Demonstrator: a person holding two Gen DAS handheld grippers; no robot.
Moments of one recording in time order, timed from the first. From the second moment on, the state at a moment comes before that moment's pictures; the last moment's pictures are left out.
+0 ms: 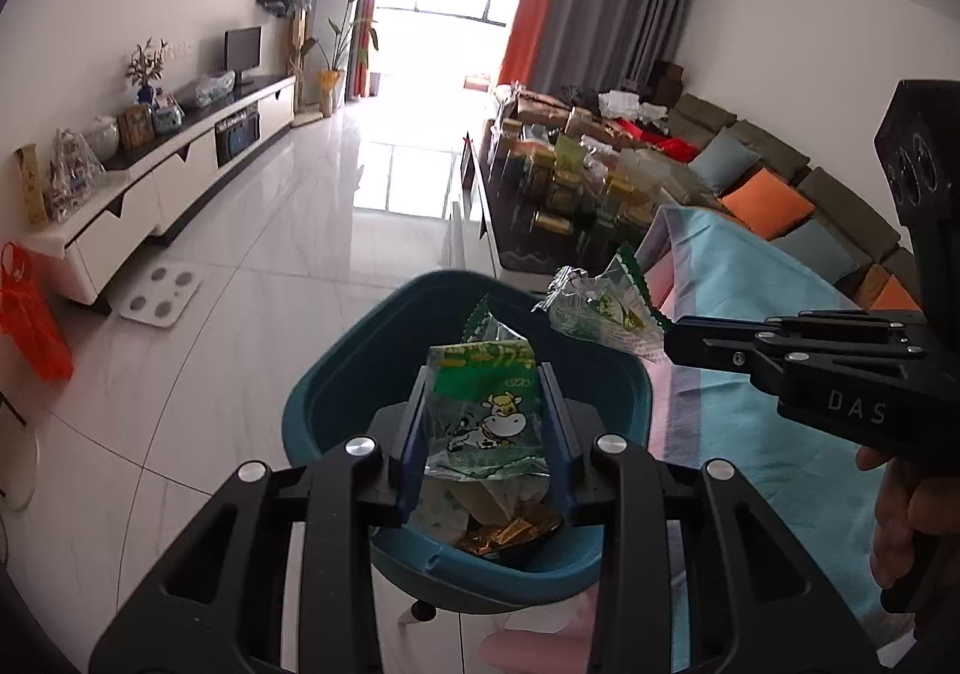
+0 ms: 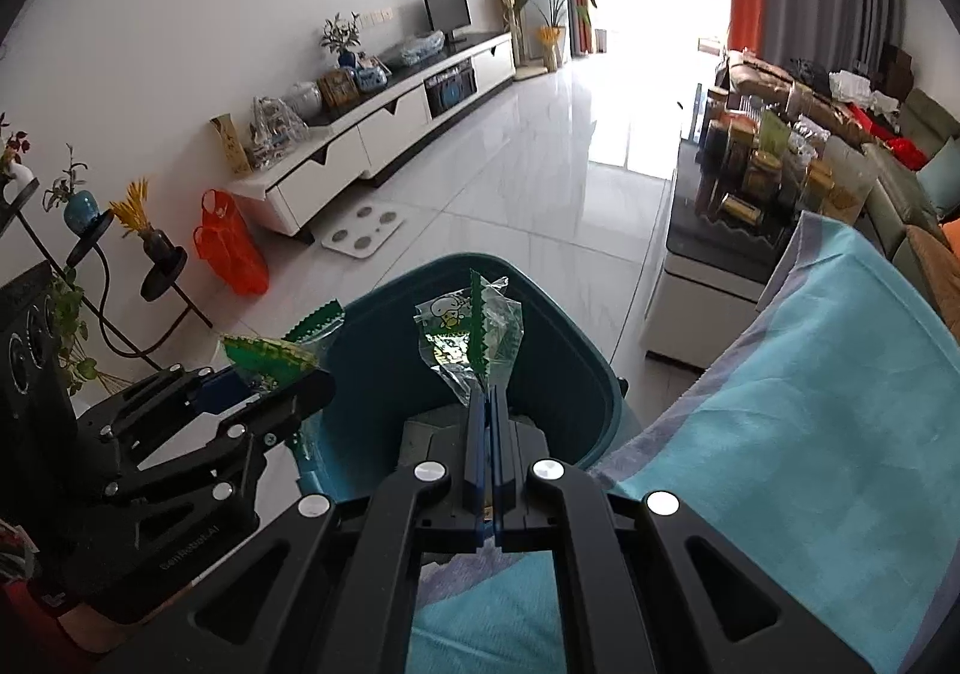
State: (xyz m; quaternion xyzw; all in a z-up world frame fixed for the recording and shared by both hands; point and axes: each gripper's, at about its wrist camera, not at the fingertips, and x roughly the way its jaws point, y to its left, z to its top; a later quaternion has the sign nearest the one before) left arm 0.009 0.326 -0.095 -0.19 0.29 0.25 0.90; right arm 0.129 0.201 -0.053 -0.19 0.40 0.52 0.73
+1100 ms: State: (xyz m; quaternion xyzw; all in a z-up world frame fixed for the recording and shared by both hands) left arm 0.067 0.348 -0.141 -0.19 0.34 0.26 0.88; right arm 0.159 0.229 -0.065 -0.18 0.44 0.49 0.73
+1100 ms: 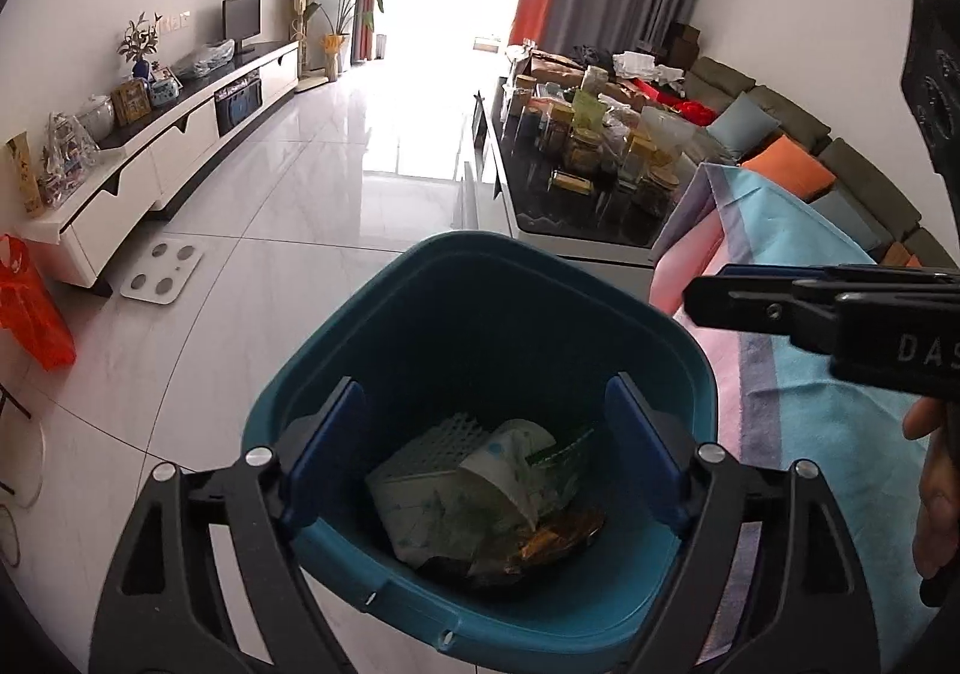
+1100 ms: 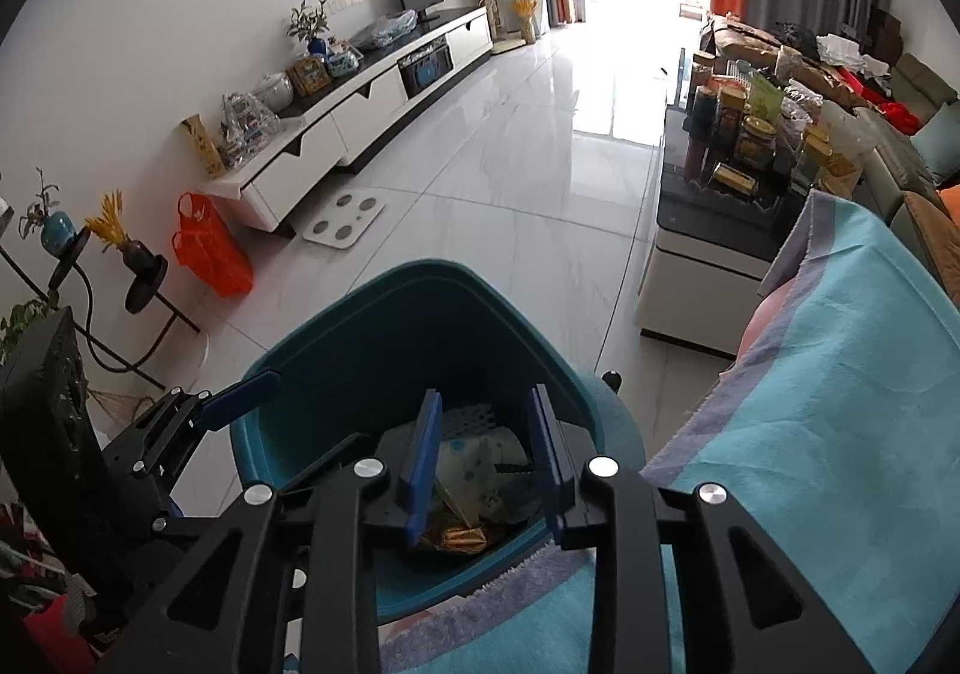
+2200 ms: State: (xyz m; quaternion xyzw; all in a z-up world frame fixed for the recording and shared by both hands) left arm 0.005 0.149 0.020 -0.07 0.13 0.22 0.96; right arm 0.114 -0.059 0.019 -0.08 0.22 0.35 0.91
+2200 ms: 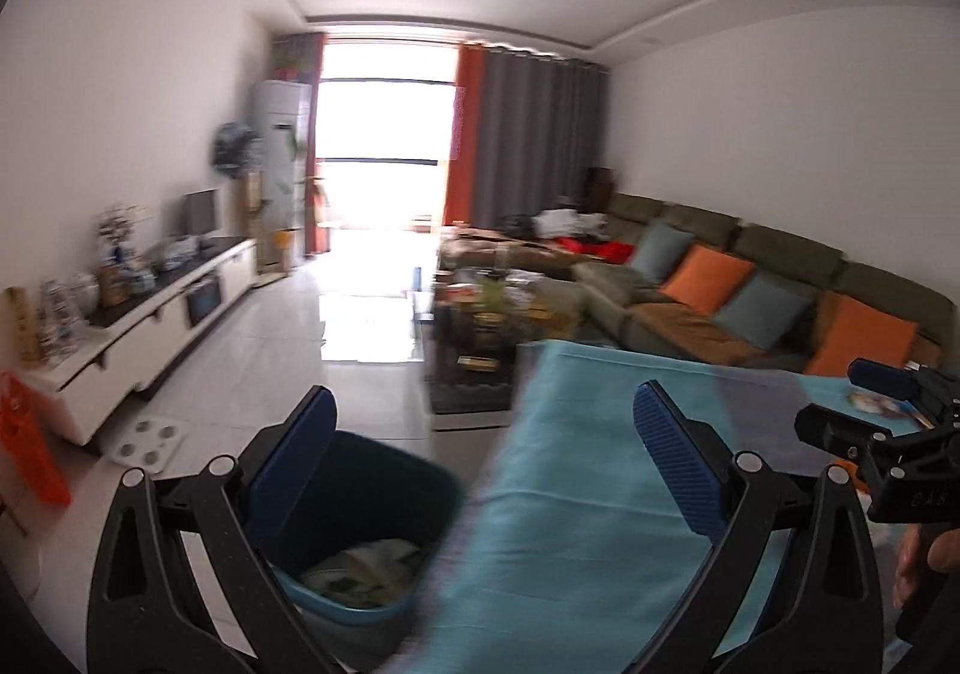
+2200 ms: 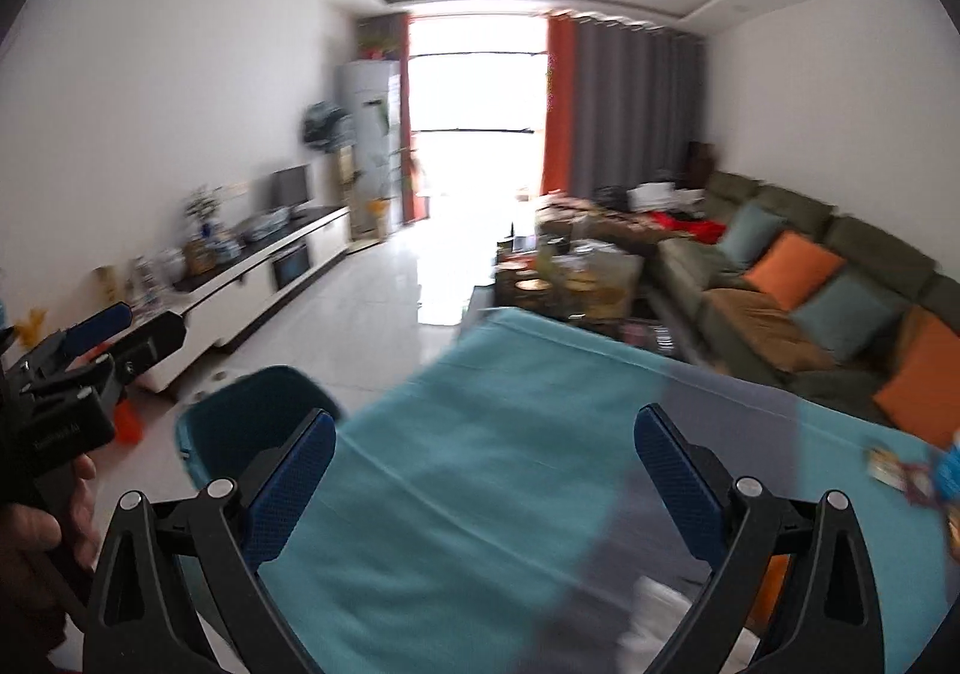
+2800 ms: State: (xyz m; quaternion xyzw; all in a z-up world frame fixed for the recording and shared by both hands) left arm 0.057 0.002 -0.005 -0.03 0.18 0.03 0.98; right arm 0.083 -0.215 -0.012 -0.01 0.23 0.18 0.96
